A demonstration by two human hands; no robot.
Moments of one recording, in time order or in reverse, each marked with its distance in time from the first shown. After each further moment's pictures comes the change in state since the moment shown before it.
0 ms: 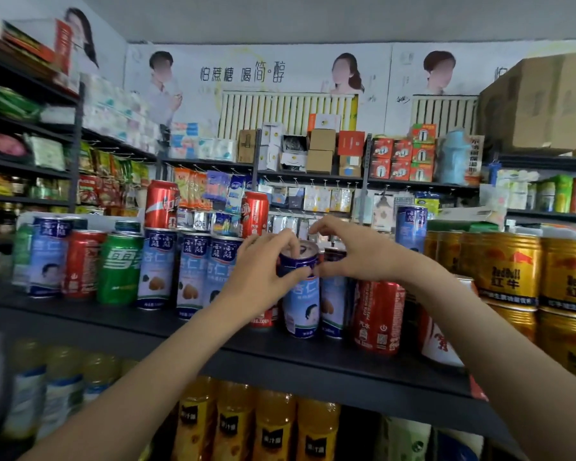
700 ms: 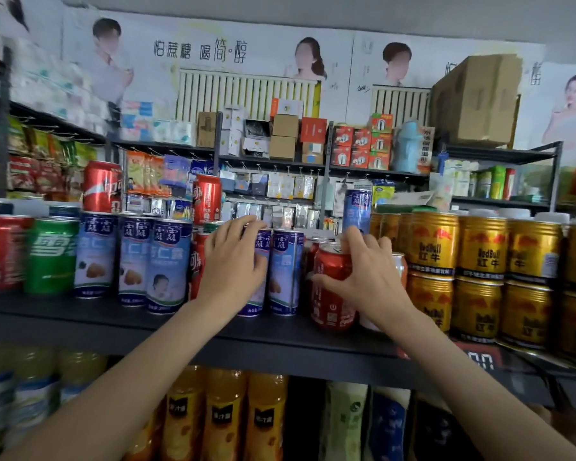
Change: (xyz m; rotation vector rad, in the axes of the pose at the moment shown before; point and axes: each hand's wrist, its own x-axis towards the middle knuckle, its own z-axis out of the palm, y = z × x) left_hand -0.002 0.020 0.040 0.306 0.047 -0.139; right_hand -0.080 0.043 0.029 -0.262 0.431 0.324
